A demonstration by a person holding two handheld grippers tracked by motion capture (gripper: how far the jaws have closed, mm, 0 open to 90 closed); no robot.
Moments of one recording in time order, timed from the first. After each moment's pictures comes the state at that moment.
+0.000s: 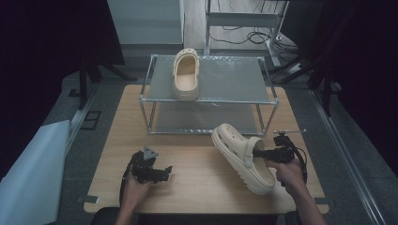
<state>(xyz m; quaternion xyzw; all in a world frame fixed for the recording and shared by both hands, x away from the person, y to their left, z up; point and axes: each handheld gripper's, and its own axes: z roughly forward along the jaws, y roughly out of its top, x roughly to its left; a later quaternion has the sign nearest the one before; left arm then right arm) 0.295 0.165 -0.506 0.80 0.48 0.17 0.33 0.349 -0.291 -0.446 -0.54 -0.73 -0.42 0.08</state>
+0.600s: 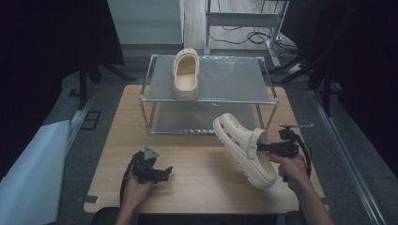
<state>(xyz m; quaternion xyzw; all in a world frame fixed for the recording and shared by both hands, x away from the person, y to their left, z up) 0.295 0.164 -0.507 0.80 0.48 0.17 0.33 0.351 -0.294 -0.416 -0.55 -0.69 -0.45 0.11</state>
